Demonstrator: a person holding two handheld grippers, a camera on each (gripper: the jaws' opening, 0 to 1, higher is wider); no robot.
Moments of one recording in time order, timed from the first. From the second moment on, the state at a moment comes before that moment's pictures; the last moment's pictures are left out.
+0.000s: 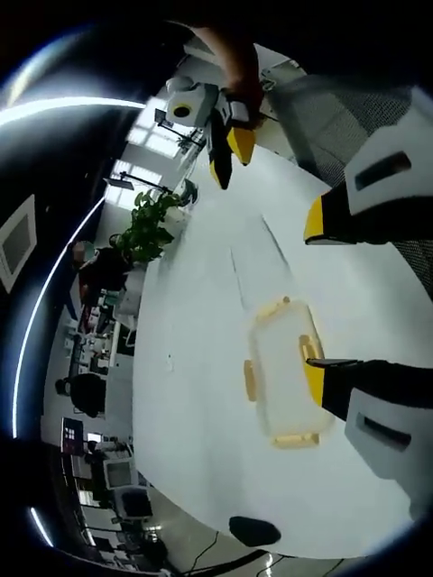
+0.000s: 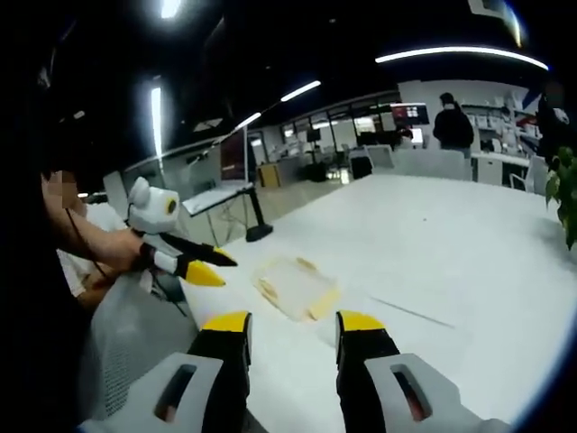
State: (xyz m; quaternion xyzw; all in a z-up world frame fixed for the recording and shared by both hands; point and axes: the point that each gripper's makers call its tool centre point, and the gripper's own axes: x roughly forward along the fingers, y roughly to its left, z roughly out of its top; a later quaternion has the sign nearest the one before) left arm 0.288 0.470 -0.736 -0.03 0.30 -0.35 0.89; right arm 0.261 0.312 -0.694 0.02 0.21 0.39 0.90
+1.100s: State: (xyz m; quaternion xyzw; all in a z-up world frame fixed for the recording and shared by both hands) left arm 0.303 0.497 -0.744 -0.02 0.32 -0.38 0.87; right arm 0.278 0.351 -0.697 0.03 0.21 0.38 0.90
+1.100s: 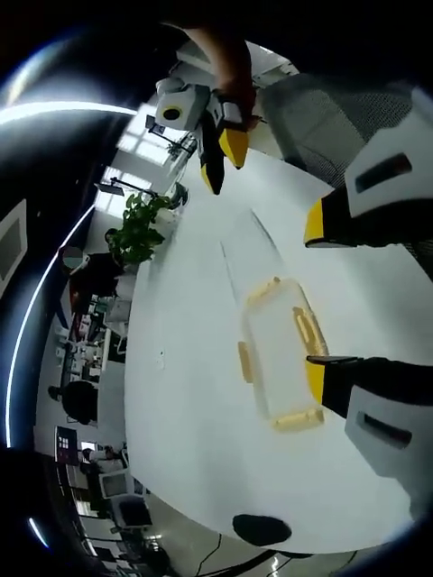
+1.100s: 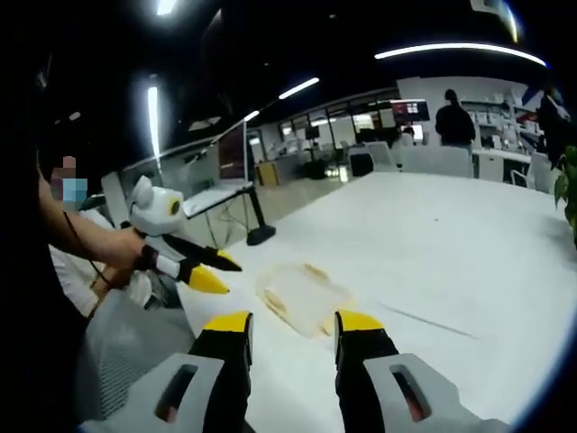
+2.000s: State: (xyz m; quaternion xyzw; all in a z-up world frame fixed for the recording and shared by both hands) left arm 0.320 0.512 -0.753 0.00 0.34 -0.40 0.85; right arm 0.297 0.363 -0.705 0.02 0.23 0.36 0.91
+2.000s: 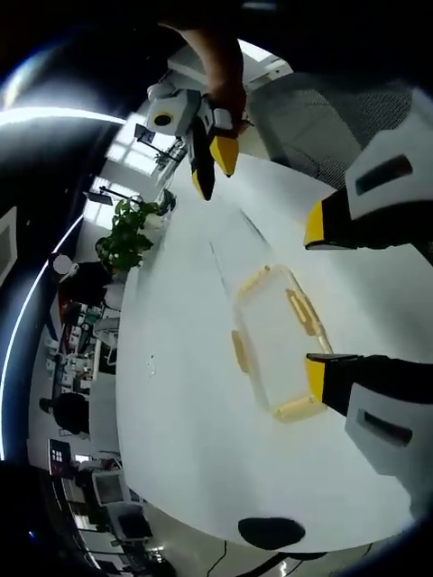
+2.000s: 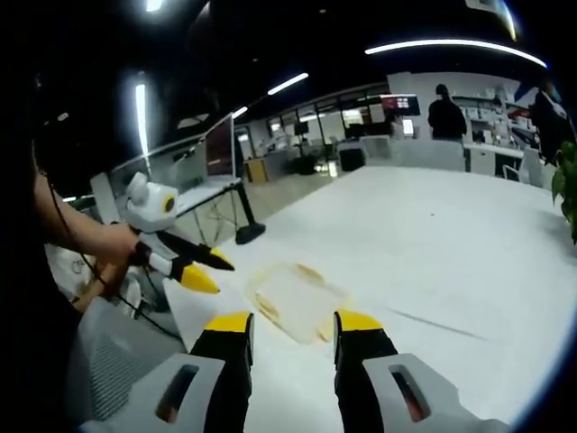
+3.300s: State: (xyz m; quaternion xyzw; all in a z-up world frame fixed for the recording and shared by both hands) left arm 0.355 0.546 -0.781 0.04 0.36 -0.43 0.83; right arm 0.326 0.374 -0.743 -0.05 0.27 0.37 0.89
